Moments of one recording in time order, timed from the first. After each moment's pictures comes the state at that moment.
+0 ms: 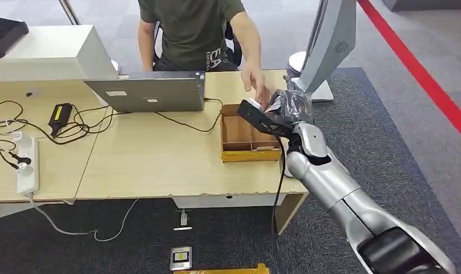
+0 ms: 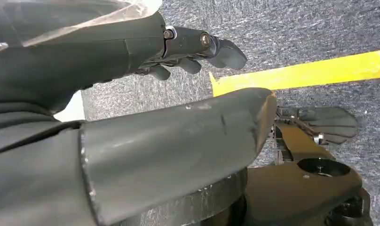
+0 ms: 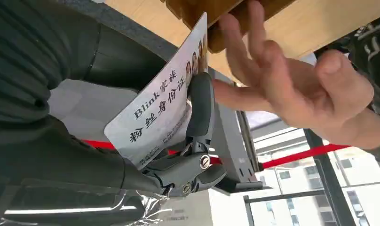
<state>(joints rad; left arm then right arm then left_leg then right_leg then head) -0.13 0.09 -1.21 -0.20 1.14 0.29 0.00 -0.83 -0.11 0.70 -0.83 0.86 -0.28 0.43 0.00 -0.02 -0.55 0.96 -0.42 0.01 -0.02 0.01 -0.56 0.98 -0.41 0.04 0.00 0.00</state>
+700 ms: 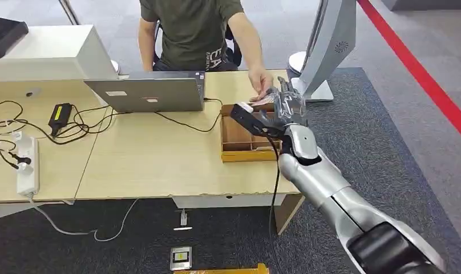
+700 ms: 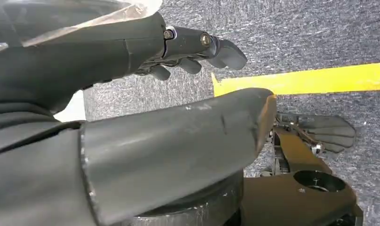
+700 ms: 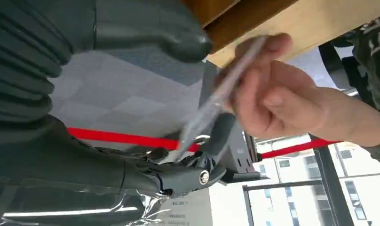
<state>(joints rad) -0.12 0.09 -1.20 -0.20 1.17 0.31 0.00 -0.85 -0.05 0.73 -0.70 0.93 -0.35 0.41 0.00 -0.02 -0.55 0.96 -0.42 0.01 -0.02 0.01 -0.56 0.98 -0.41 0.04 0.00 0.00</state>
